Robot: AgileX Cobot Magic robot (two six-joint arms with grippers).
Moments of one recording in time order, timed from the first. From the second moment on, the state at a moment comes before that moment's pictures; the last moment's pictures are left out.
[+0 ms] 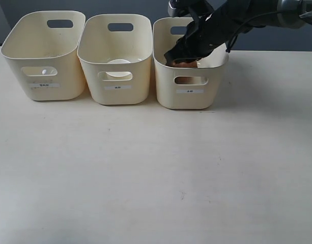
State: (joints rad) left arm 0.10 0.01 0.00 0.04 0.24 -0.15; right arm 0.34 2.07 -1.60 0.43 0.55 -0.63
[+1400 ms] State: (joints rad) left arm 0.10 0.01 0.00 0.04 0.24 -0.15; right arm 0.14 0.96 -0.69 0.33 0.34 -0.57
